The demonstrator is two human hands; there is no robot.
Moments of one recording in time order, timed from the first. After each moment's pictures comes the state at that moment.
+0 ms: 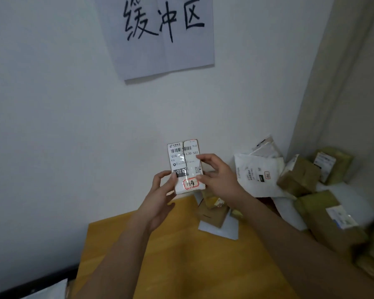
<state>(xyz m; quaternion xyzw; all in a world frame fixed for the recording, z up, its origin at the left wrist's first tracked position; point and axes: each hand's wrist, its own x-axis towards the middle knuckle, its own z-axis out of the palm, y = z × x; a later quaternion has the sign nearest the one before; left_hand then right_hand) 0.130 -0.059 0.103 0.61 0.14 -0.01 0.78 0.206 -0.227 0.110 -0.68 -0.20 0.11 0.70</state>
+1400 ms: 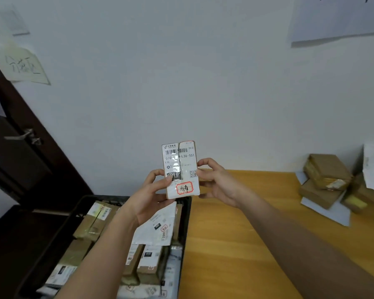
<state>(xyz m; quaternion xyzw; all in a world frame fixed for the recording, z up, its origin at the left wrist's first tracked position) -0.216 0.193 0.104 0.56 0.26 0.10 0.78 -0.055 0.049 0.100 -0.55 -0.24 0.47 0.65</state>
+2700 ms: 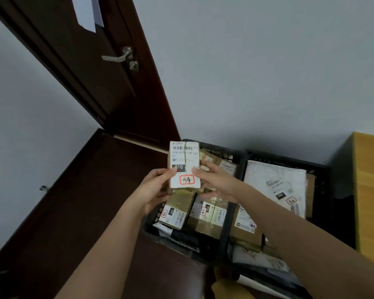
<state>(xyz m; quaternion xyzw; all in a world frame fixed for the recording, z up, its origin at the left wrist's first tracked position) -0.505 0.580 -0.023 0.50 0.54 0.09 0.67 -0.326 0.485 -0.064 -0.60 -0.20 0.64 0.43</state>
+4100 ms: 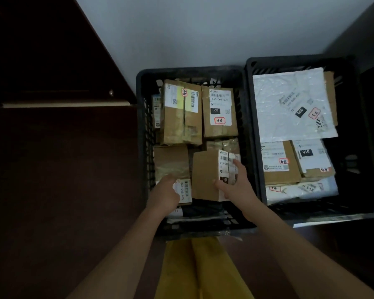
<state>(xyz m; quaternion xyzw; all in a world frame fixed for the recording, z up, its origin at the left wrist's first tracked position) -0.548 0.670 -0.304 0.77 0.34 -0.32 0.43 -0.444 0.490 -0.287 -0.76 0.12 0.44 0.46</state>
